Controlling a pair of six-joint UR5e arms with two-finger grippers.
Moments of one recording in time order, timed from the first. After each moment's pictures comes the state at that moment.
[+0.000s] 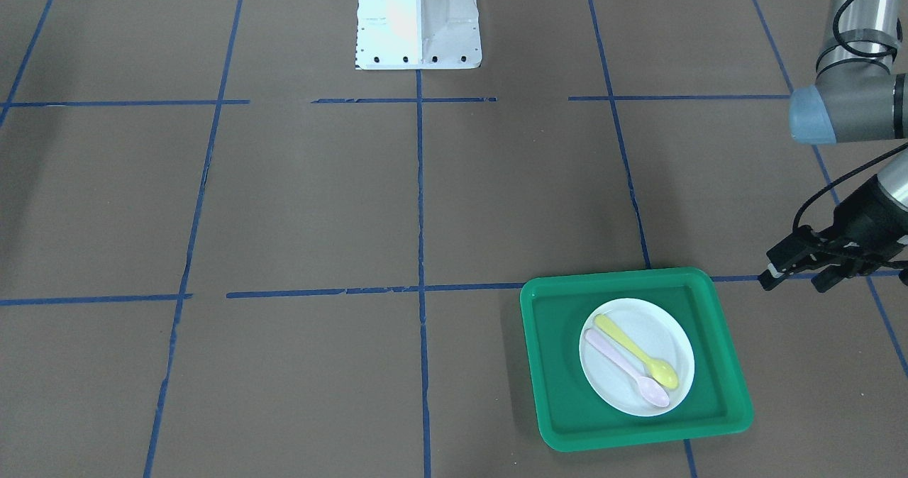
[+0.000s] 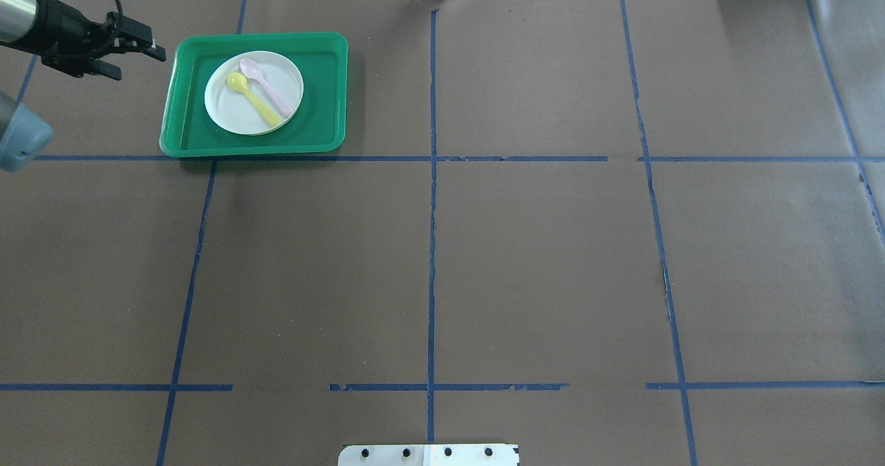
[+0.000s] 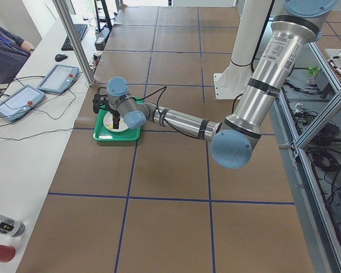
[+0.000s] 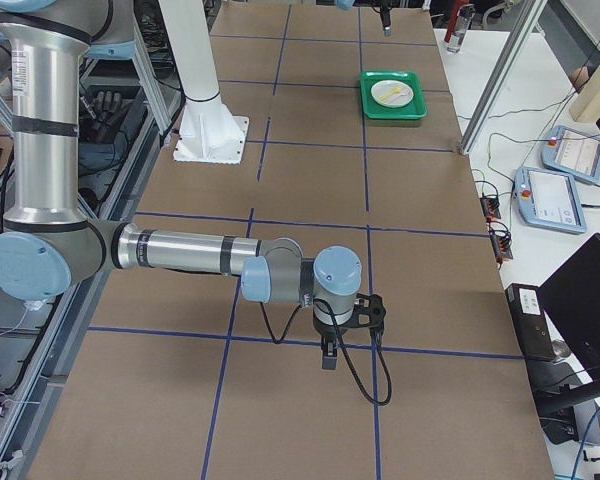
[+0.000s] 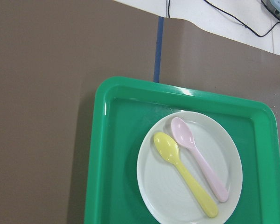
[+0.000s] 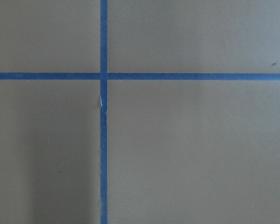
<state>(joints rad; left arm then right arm) -1.24 -1.95 -1.48 -2.08 -2.30 -0.75 1.58 -1.65 1.61 -1.51 2.28 0.03</state>
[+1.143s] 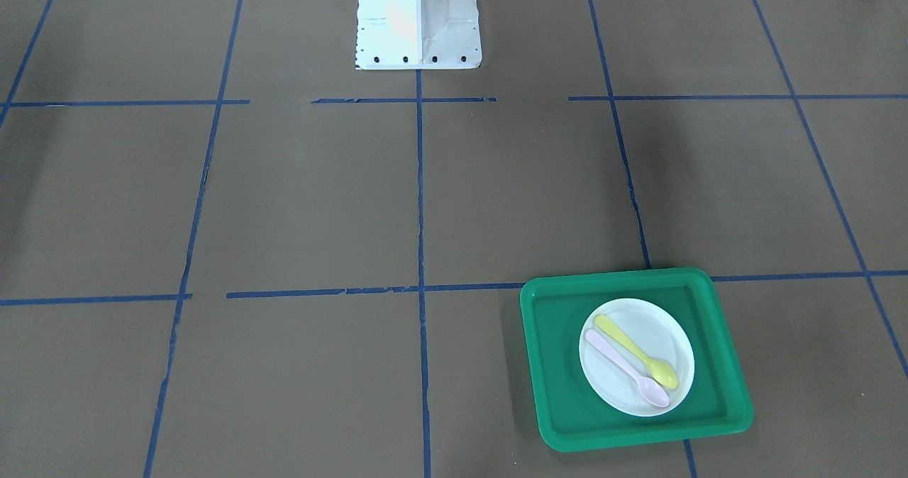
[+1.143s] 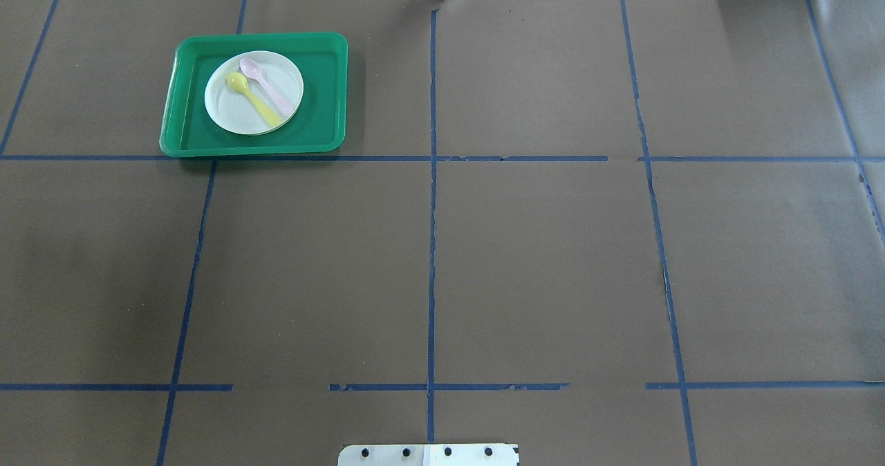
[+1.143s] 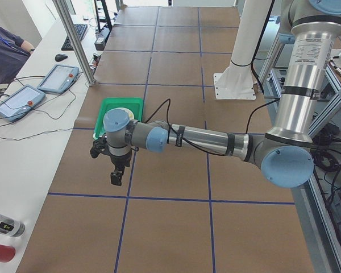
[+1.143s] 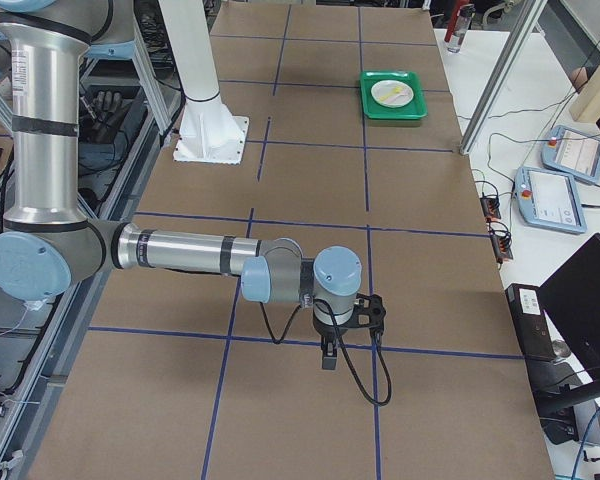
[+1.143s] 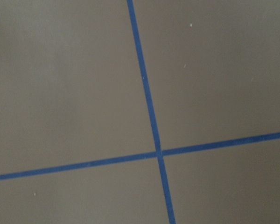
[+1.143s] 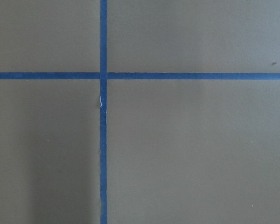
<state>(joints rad) -1.46 -1.63 -1.56 -1.65 -2.26 -0.01 1.58 -1.65 1.61 -1.51 2.28 0.03</state>
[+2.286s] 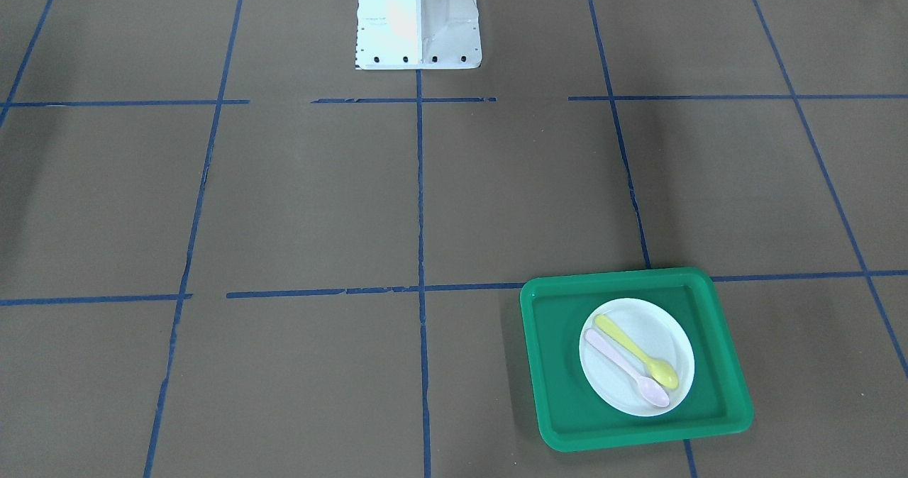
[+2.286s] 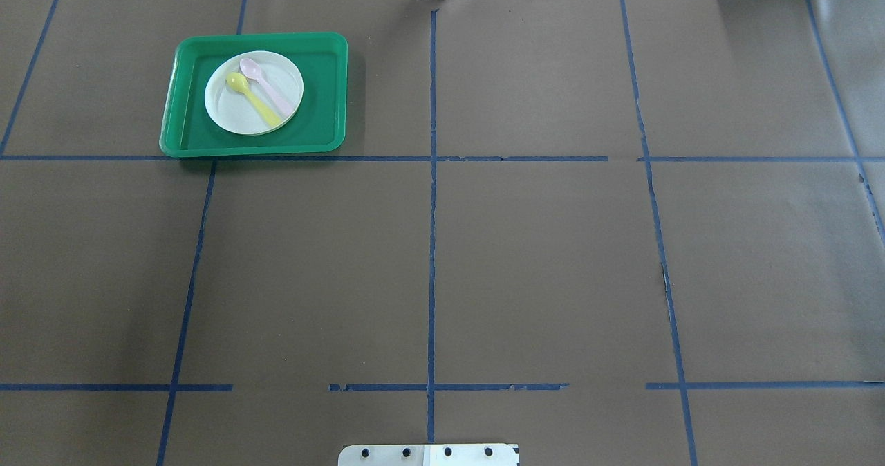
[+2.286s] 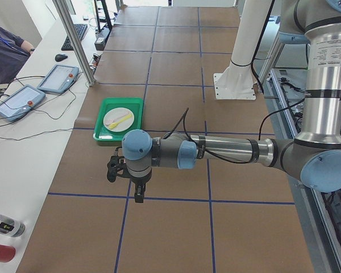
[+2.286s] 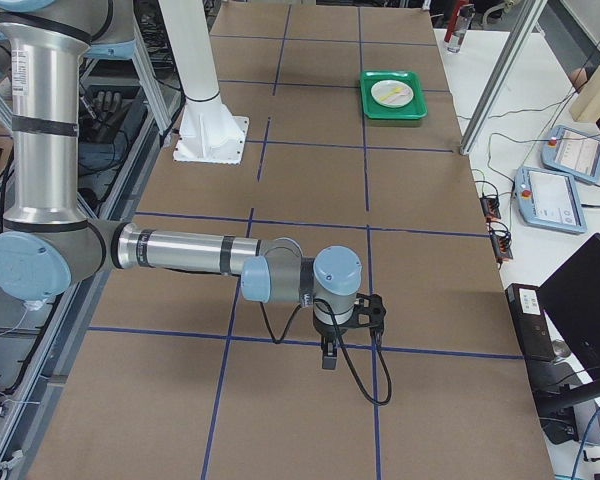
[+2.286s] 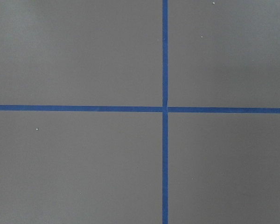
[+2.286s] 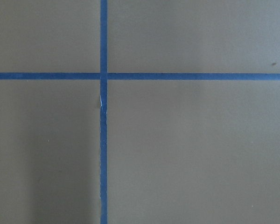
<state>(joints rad) -1.64 -1.56 -1.65 -1.57 -2.38 -0.01 1.58 -1.65 1.61 -1.51 2.28 0.03</state>
